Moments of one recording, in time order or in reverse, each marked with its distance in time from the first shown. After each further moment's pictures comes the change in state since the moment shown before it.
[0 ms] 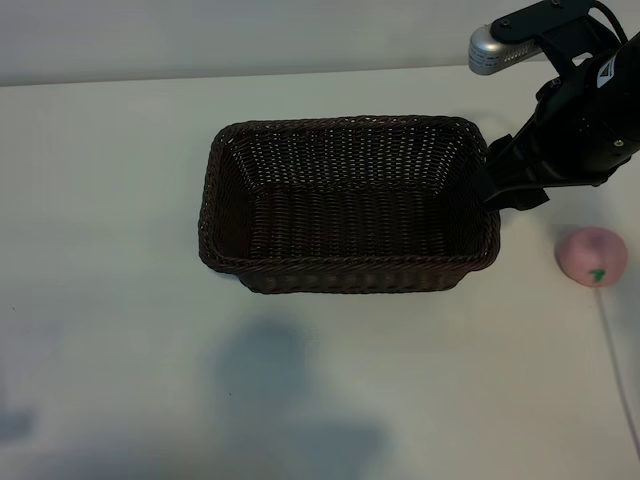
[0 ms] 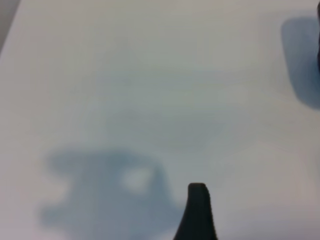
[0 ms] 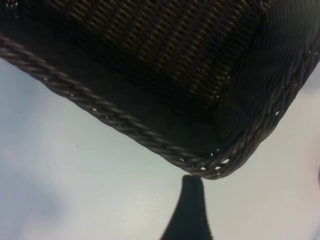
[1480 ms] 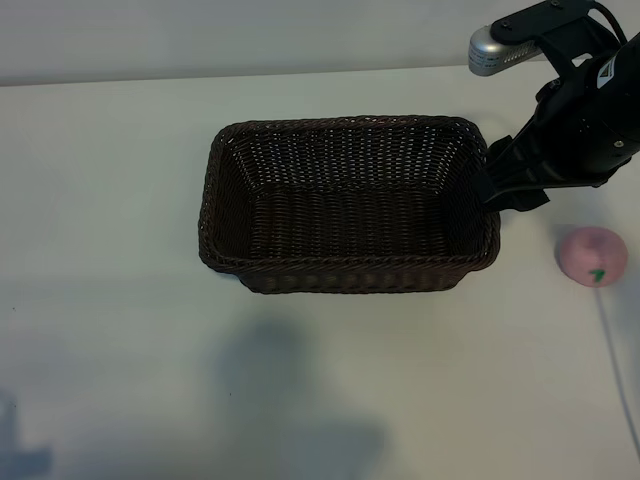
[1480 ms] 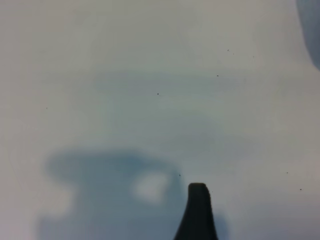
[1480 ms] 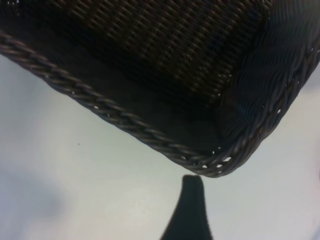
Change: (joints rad) left arm -0.001 -0.196 0.260 0.004 -0.070 -0.017; right arm 0.000 0.000 0.000 0.002 0.004 -0.002
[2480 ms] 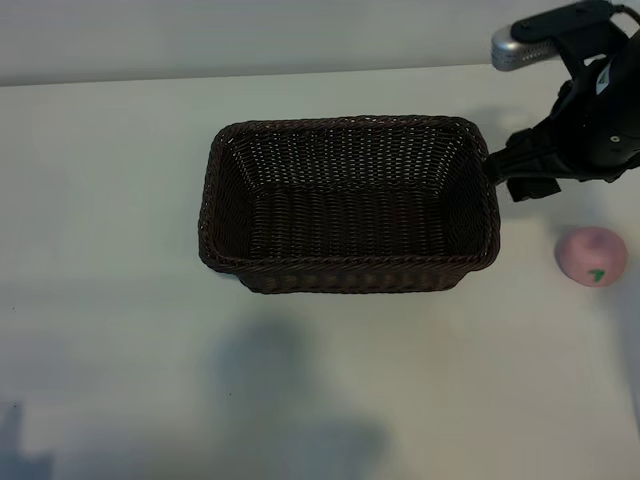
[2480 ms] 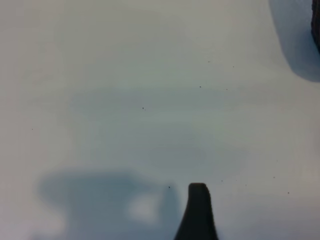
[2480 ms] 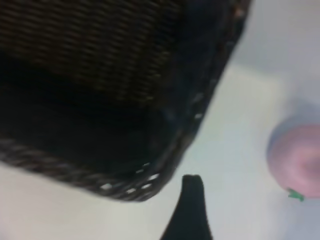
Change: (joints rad) left arm -0.070 -0.035 0.000 0.000 -0.007 0.000; right arm -0.041 0.097 0.000 -0.181 -0.030 0.232
